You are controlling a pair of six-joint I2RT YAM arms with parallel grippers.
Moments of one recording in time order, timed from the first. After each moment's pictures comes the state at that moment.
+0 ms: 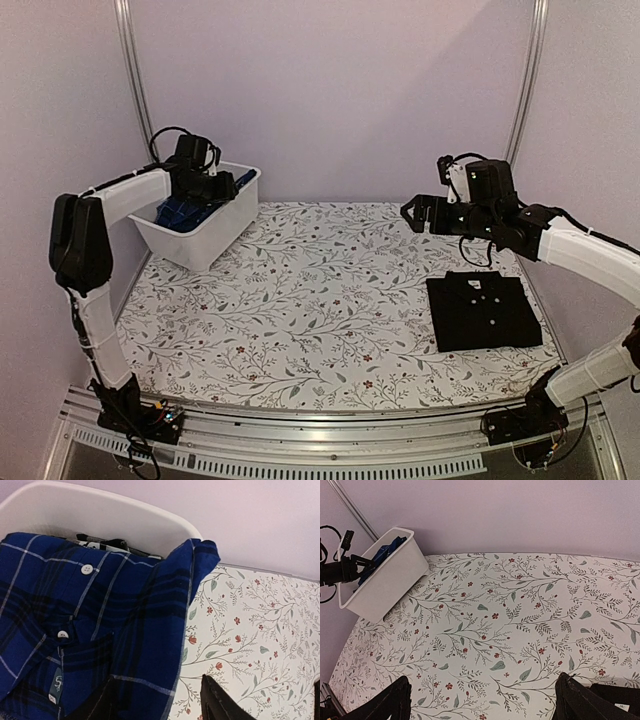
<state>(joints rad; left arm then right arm) -0.23 1.94 1.66 -0.38 0.04 -0.27 0.57 1.33 1.10 -0.22 0.04 0.38</state>
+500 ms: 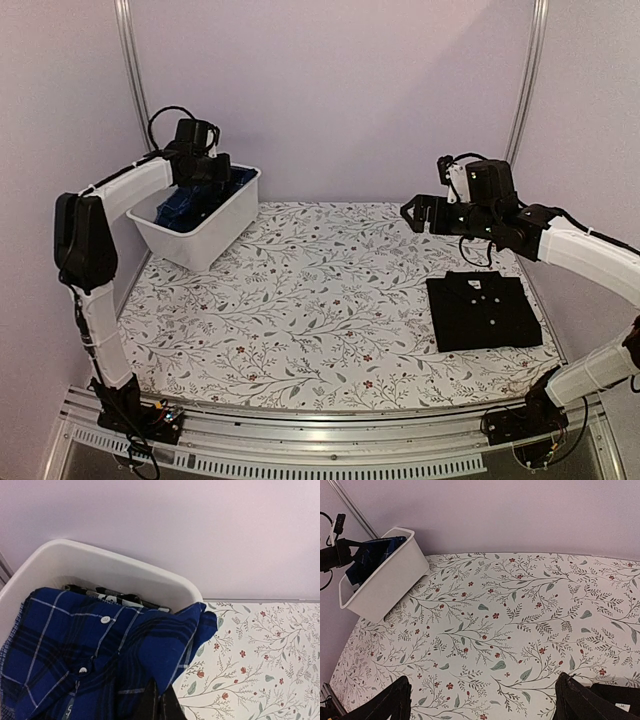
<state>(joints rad) -0.24 1.99 1.80 -0.39 -0.09 -0.21 0.57 1.33 1.09 -0.22 0.04 0.38</state>
